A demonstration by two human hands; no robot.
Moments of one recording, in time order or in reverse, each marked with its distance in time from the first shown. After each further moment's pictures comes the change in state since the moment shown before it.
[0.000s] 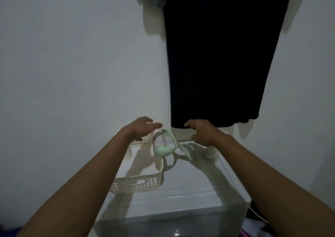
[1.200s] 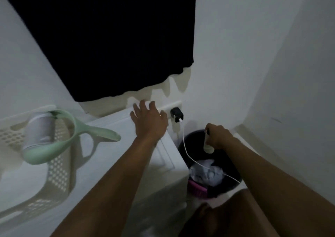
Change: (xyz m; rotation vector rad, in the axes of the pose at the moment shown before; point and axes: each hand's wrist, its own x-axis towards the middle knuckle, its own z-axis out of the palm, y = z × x) left_hand 0.079 0.053 0.311 0.456 0.120 0.244; right_hand -0.094 0.301 0.087 -0.068 -0.179 0.712
